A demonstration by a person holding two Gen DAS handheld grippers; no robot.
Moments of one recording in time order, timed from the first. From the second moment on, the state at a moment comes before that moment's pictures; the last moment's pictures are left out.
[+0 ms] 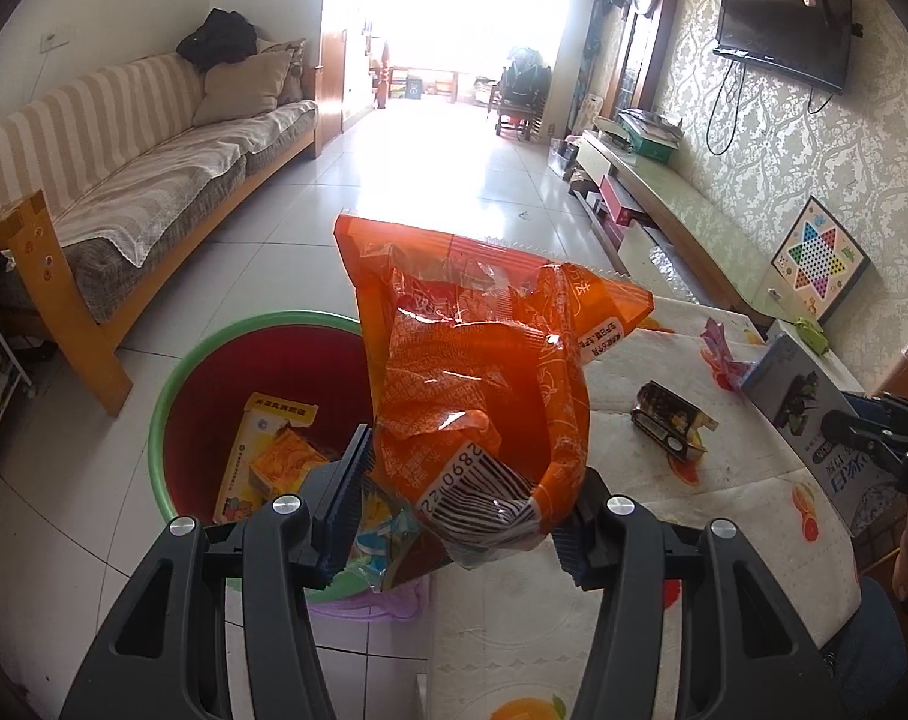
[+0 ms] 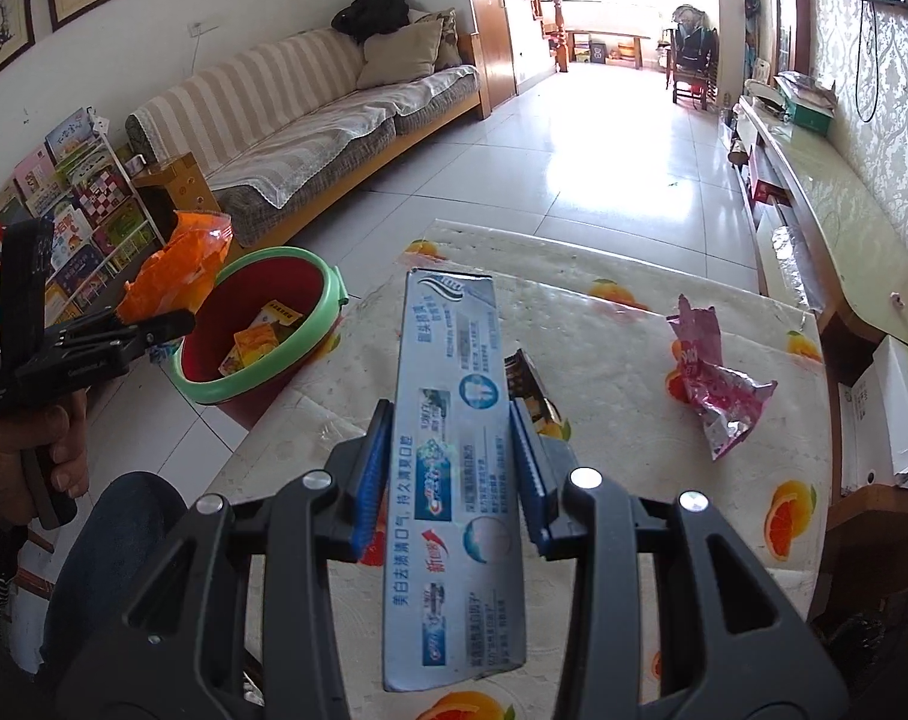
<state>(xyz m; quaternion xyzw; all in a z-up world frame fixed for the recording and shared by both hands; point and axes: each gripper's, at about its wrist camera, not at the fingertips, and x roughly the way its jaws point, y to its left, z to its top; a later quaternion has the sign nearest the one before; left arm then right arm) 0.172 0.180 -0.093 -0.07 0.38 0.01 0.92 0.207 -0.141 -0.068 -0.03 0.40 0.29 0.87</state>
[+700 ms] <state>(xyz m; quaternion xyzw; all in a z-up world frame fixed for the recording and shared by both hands) 0.185 0.279 -0.098 -0.09 0.38 0.09 0.91 0.212 -0.017 -0.058 -0.08 0.38 0.35 0.85</state>
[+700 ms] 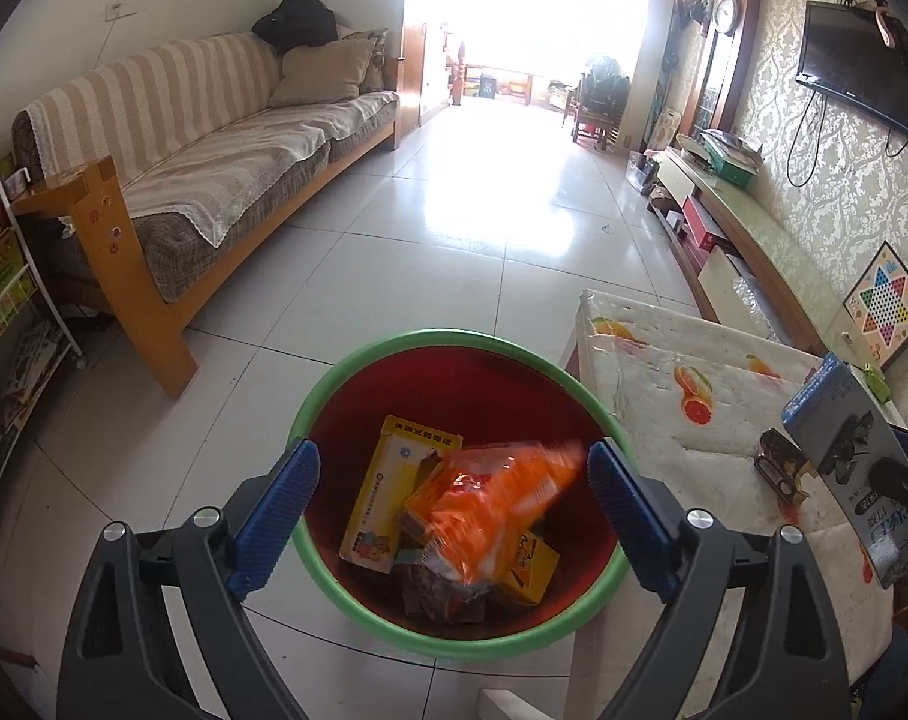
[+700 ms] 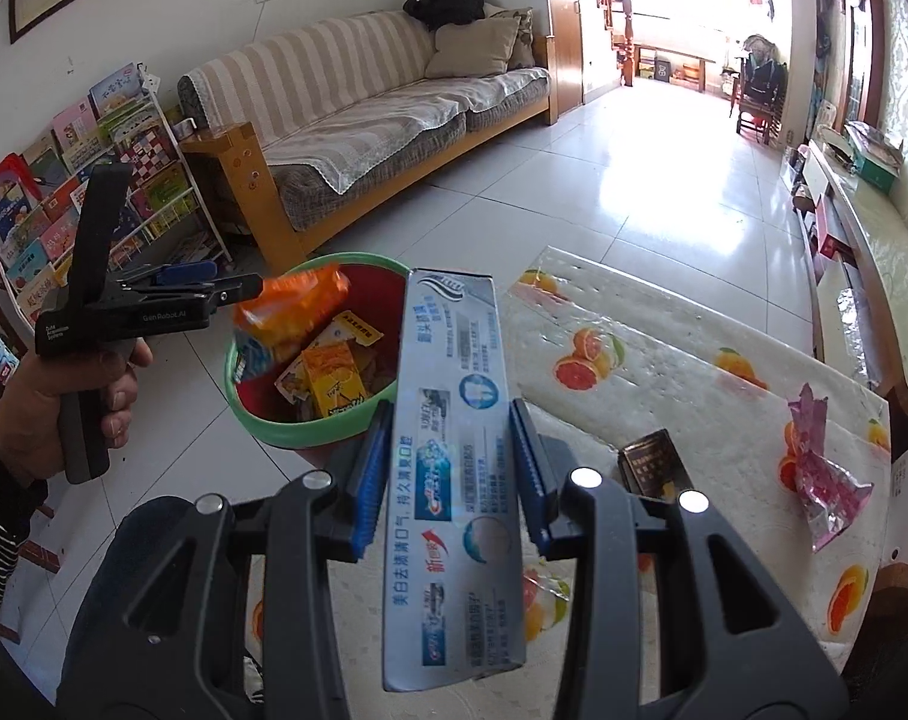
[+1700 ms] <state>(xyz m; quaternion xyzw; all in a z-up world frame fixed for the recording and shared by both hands) 0.113 0.311 -0.095 -0.13 0.37 0.12 0.91 0.245 0.144 -0.083 -0.15 0.37 0.40 0.83</state>
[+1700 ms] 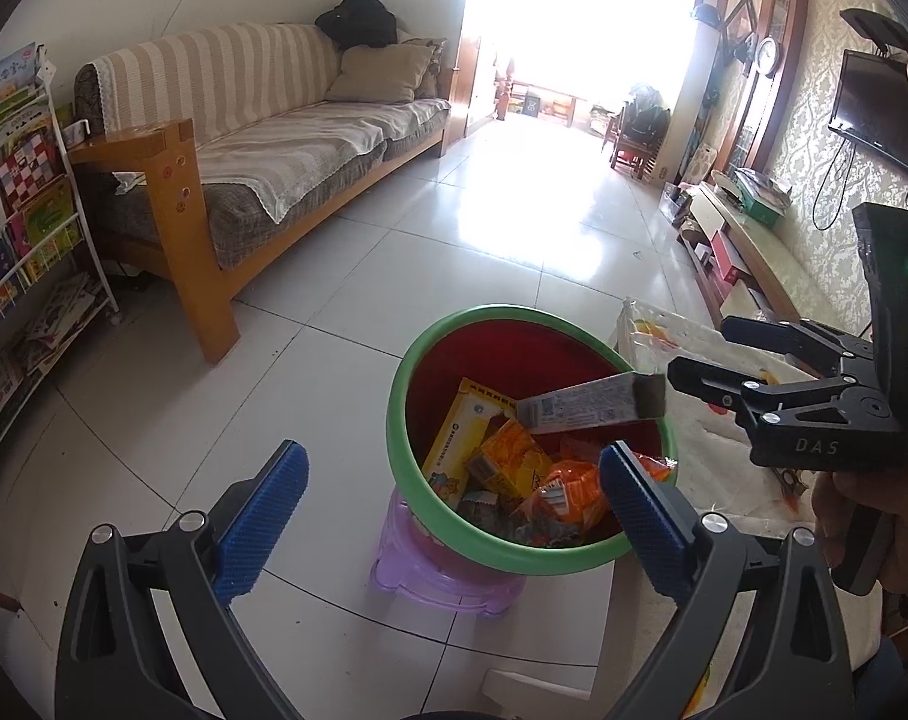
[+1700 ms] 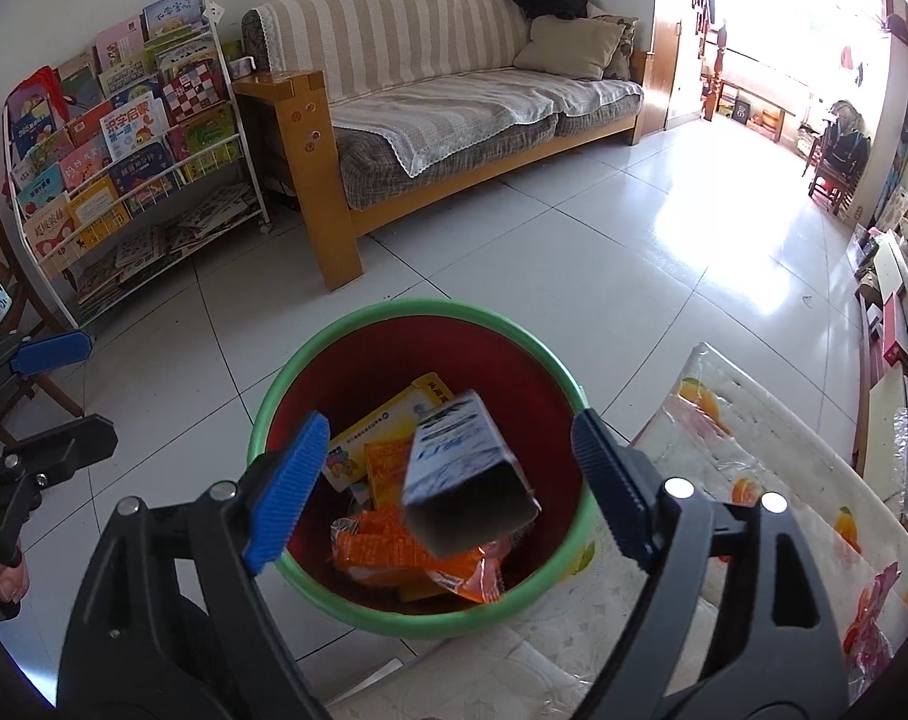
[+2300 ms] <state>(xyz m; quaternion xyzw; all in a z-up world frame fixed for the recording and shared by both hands) 0.168 0.168 -0.092 -0.08 0.40 0.00 0.91 0.218 -0.044 -0.070 -0.11 0.36 0.29 0.88</state>
